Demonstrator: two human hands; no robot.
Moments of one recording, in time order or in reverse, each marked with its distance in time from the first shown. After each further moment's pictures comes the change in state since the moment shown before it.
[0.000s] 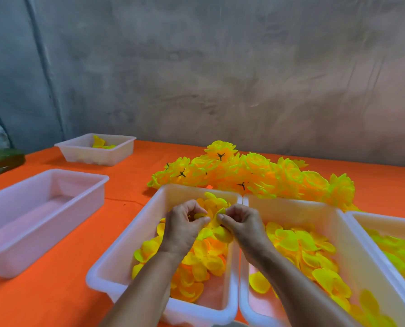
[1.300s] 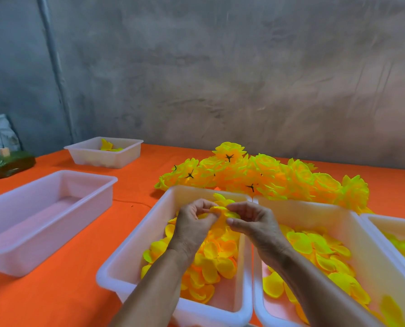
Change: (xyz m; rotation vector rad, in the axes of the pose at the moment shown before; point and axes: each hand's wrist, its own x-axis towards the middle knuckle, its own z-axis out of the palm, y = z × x) left_hand -0.003 0.004 0.000 -0.220 -0.020 -0.067; right_hand 0.001 -0.001 -0.006 0.110 -0.108 -0.006
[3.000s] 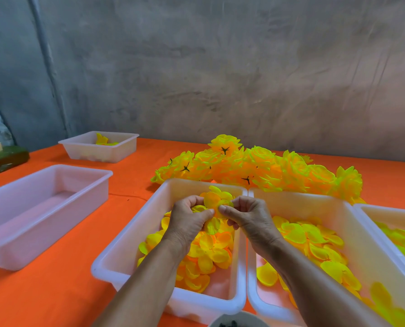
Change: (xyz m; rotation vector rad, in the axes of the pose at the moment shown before) left_hand -0.003 0.004 0.002 -0.028 -0.010 -0.189; right_hand -0.002 0.000 0.003 -0.119 0.008 -0.046
